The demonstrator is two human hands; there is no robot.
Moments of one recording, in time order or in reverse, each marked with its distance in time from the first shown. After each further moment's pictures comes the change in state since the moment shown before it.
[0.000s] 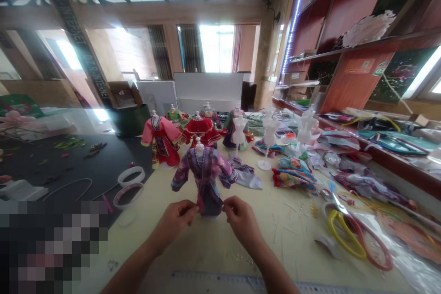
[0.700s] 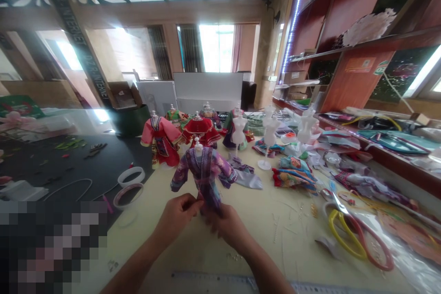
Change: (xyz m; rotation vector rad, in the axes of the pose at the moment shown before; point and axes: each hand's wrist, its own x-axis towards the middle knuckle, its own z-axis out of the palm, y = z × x) left_hand 0.006 0.011 0.006 0.180 0.155 0.086; right_hand -0.001 -0.002 0.025 0.049 -0.296 0.159
